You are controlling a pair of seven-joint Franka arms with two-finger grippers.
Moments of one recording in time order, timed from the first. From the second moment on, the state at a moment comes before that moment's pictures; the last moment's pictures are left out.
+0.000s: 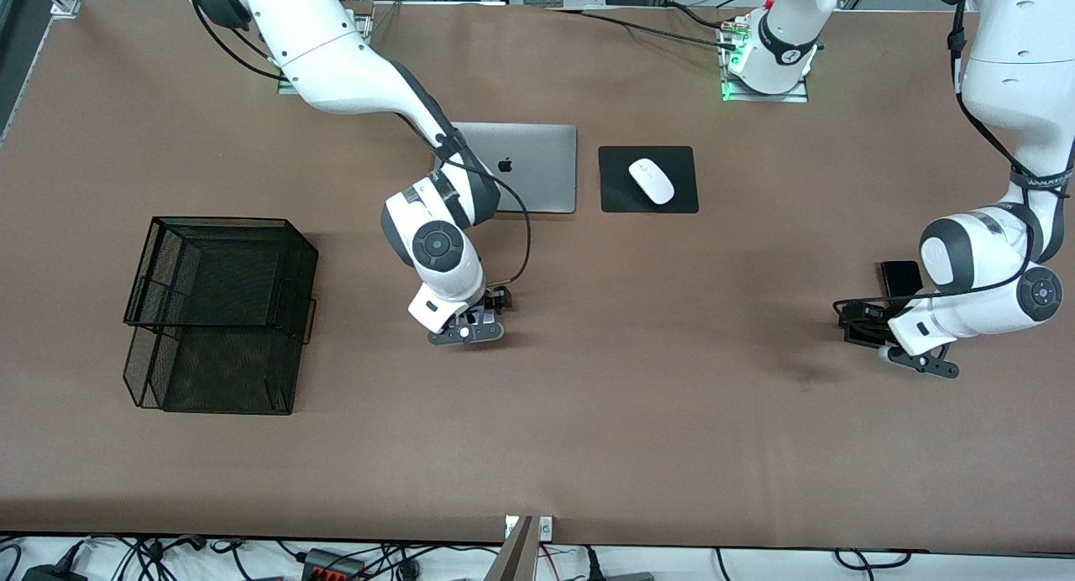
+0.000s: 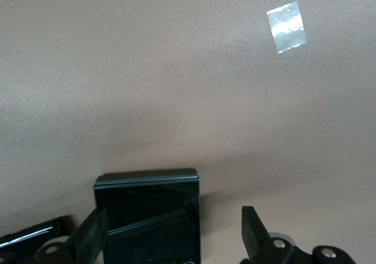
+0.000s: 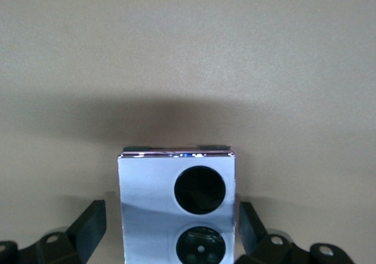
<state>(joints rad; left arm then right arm) 0.21 0.65 -0.02 -1.75 -0.10 2.30 0.50 0.60 0.86 -0.02 -1.43 0.01 2.31 0.46</state>
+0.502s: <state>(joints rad) 0.25 0.65 -0.02 -1.76 -0.10 2.30 0.50 0.60 0.87 -0.02 -1.43 0.01 2.31 0.46</state>
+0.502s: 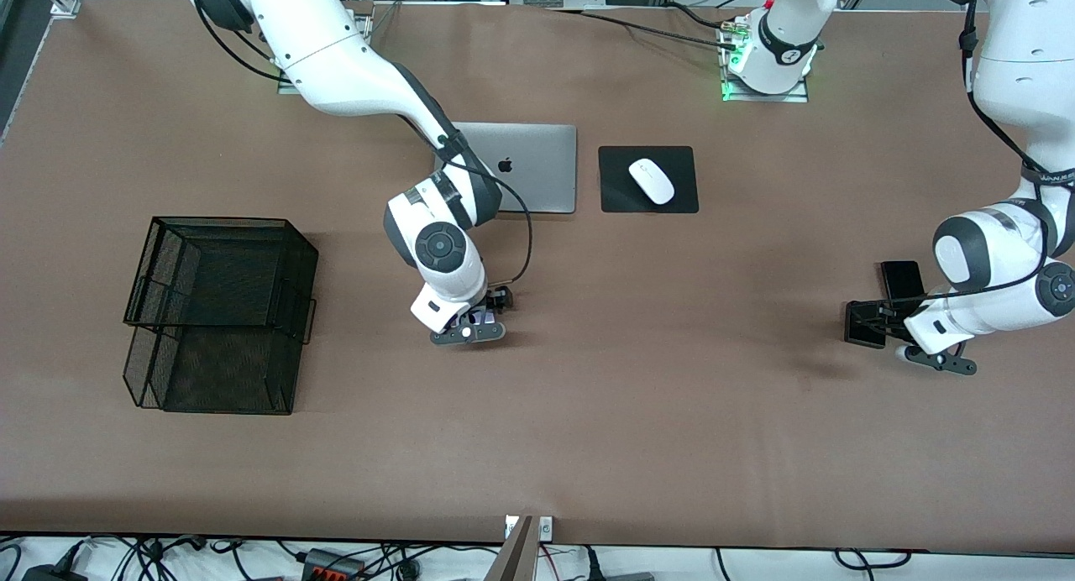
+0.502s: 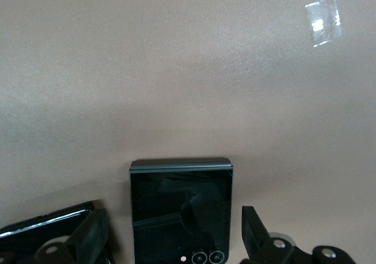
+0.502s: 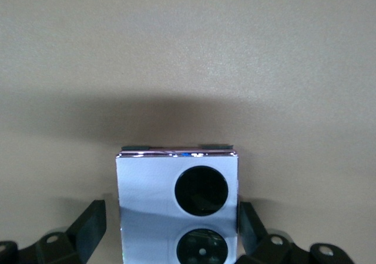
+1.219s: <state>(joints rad) 0.25 0.68 -0.02 -1.76 -0.10 2.31 0.51 0.60 0.88 -0.02 -1.42 0.01 2.35 0.46</state>
